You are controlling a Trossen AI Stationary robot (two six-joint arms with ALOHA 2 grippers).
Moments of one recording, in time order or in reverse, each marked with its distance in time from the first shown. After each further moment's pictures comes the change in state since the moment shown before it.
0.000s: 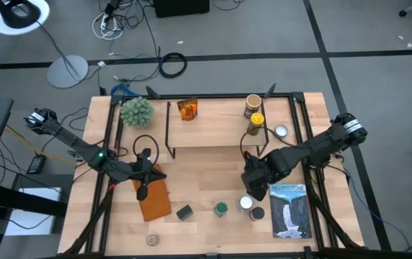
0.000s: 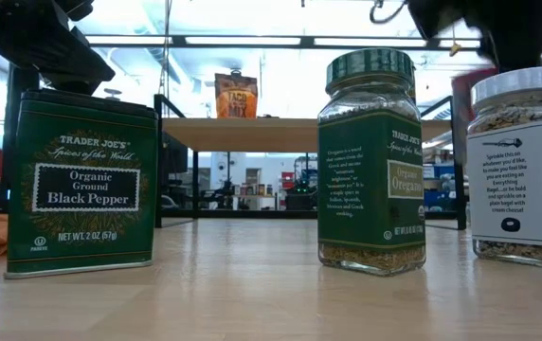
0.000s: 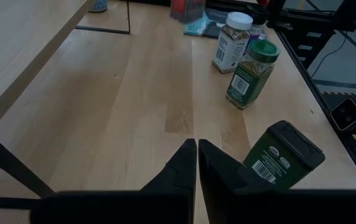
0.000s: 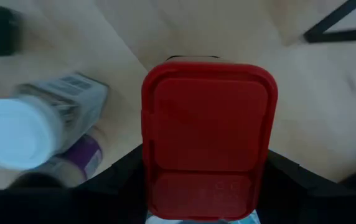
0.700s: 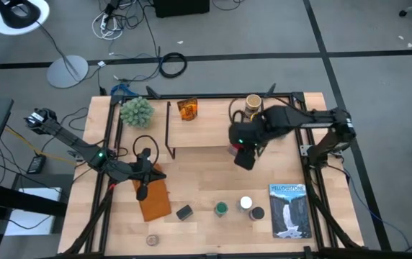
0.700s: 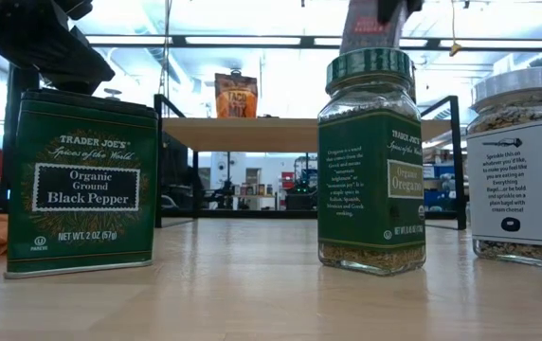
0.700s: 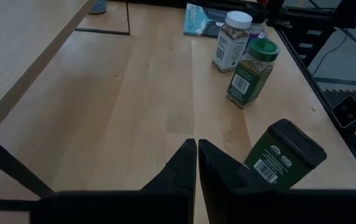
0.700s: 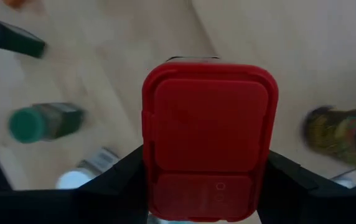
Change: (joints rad) left arm 0.000 0.000 0.000 -0.002 0.000 0.021; right arm -0.296 0.092 0.538 -0.199 0.078 -0.522
